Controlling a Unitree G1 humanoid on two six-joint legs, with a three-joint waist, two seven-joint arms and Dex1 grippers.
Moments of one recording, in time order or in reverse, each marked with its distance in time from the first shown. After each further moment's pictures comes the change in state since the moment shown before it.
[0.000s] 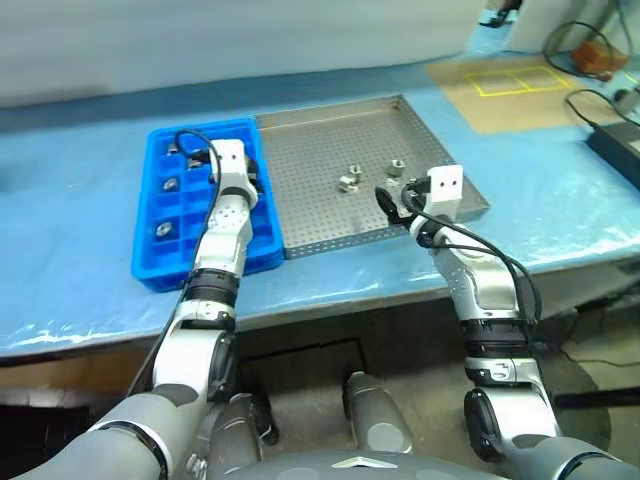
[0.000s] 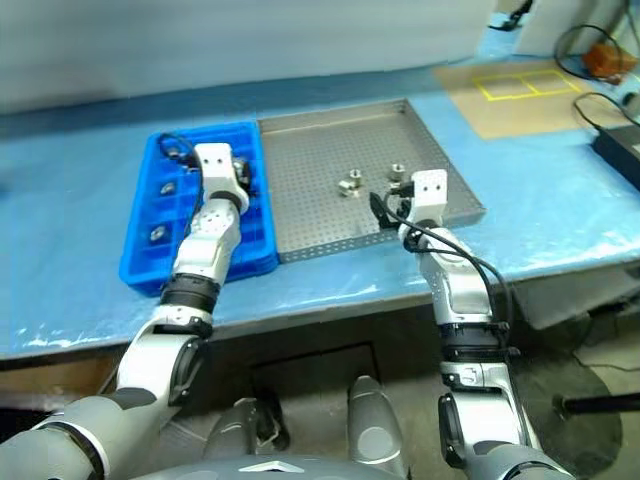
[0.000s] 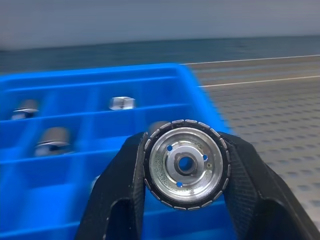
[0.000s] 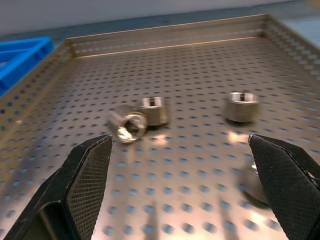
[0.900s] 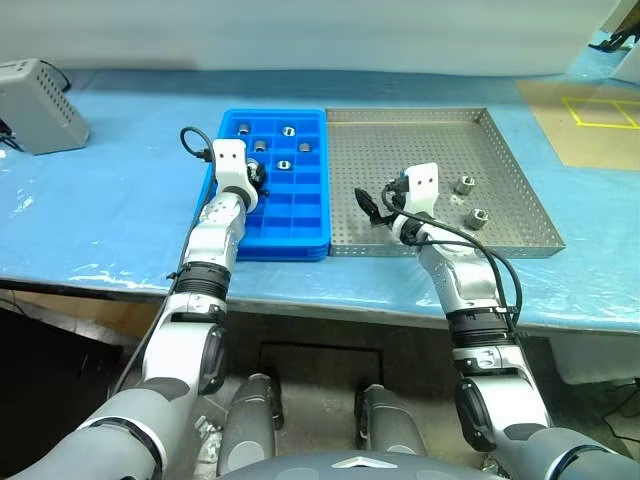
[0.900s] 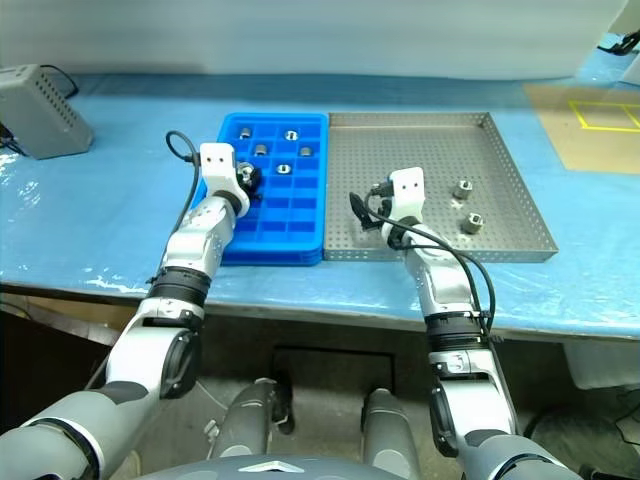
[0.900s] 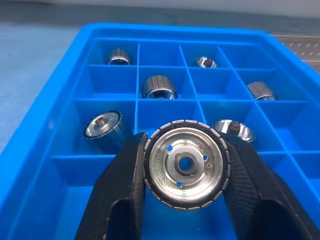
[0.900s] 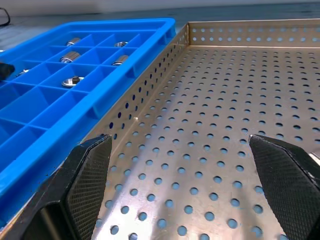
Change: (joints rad) left arm -0.089 0.064 -0.016 0.184 -0.105 0.053 -0.162; right arm -0.042 0.025 0.040 0.072 -0.027 -0.044 0.054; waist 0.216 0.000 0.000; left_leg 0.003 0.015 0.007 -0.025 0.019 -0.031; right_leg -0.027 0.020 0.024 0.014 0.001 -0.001
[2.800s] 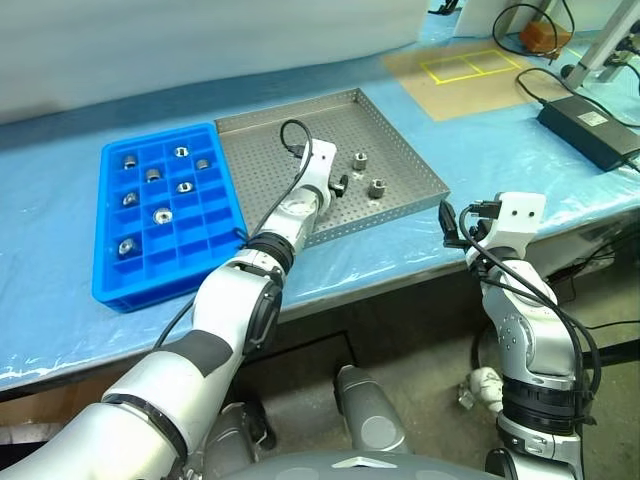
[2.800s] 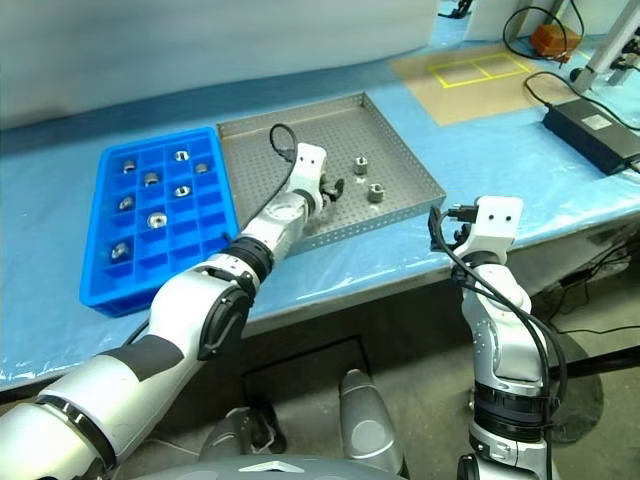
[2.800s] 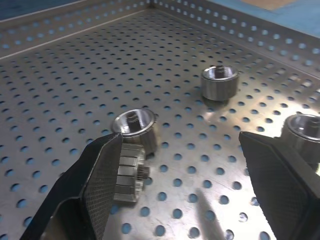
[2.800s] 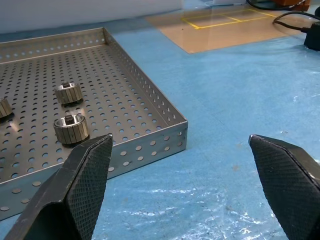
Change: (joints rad) left arm -0.345 -0.217 -0.053 0.599 0.127 -0.272 0.045; right arm 0.358 -0.039 -0.207 -0.566 0.015 0.207 -0.263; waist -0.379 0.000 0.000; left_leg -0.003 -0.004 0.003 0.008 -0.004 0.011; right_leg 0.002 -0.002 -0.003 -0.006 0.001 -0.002
